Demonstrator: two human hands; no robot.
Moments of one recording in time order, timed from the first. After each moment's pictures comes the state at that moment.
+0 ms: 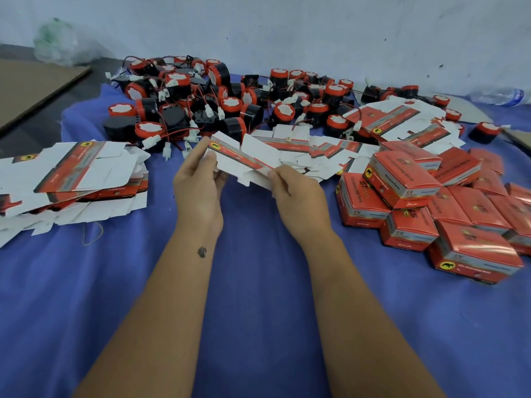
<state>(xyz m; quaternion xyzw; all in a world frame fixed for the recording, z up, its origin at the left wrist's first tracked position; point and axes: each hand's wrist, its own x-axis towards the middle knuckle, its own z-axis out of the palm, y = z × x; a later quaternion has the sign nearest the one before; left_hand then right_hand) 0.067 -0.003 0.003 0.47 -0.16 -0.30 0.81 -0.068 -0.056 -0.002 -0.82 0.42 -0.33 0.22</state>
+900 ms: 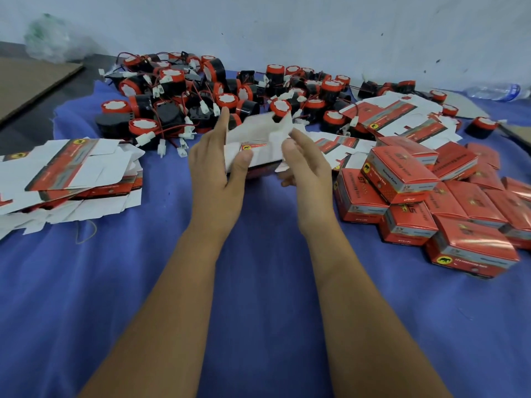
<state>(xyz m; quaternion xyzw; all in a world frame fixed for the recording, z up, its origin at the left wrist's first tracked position) 0.053 0.001 -0.001 0.59 -0.53 0.00 0.61 -0.068 -0.051 0.017 -0.58 0.31 -0.52 0.54</state>
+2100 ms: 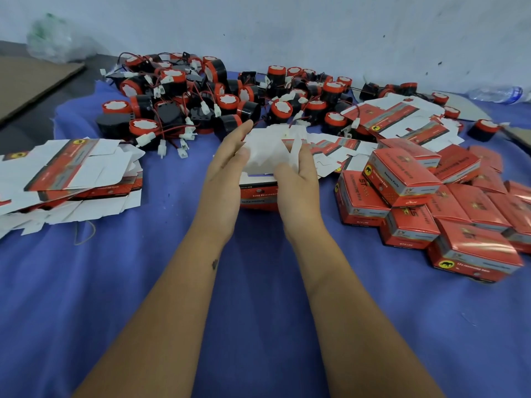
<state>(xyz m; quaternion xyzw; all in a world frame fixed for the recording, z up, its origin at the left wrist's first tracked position) 0.042 -0.001 0.007 0.48 -0.42 -0.28 0.71 -0.051 -0.041 0.016 -0.55 0.32 -0.51 0.58</state>
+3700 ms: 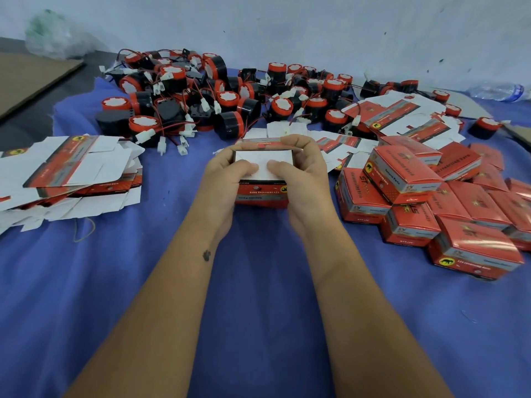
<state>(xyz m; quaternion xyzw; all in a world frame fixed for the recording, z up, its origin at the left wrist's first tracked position) 0.049 -0.004 0.007 0.49 -0.32 -0.39 0.71 -0.061 -0.049 0.018 -0.53 0.28 -0.49 0.63</state>
